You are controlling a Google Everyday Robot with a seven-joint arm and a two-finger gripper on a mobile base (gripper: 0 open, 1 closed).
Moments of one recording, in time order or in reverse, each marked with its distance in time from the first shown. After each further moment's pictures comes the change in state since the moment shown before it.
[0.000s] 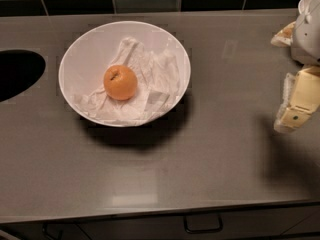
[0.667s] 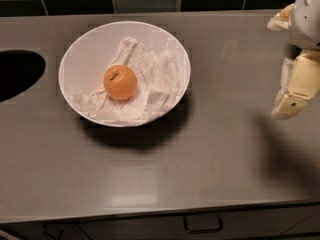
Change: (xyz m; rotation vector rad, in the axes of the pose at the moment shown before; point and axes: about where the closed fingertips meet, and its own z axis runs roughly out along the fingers) arm -0.018 -0.012 -0.018 0.050 -0.021 -0.051
